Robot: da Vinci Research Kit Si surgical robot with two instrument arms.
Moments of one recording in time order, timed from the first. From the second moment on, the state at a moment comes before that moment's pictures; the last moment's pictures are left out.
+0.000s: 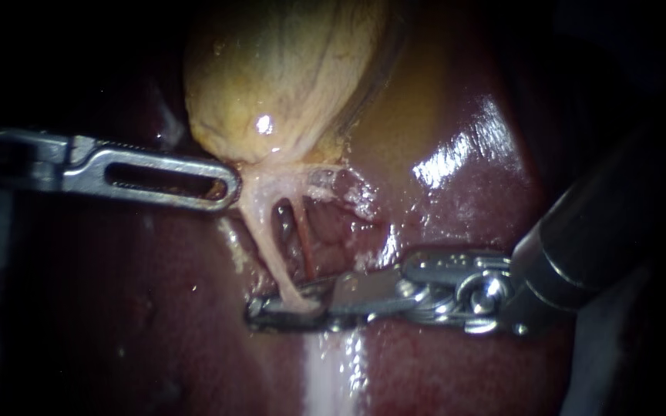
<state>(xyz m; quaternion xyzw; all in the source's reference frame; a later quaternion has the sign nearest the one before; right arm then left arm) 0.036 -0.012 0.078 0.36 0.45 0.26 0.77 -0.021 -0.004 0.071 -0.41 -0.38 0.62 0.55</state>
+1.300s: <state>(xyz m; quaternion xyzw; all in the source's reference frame) 0.034 -0.010 0.075 0.29 0.52 0.17 0.78 -0.021 -0.004 0.072 -0.41 -0.38 0.62 0.55</state>
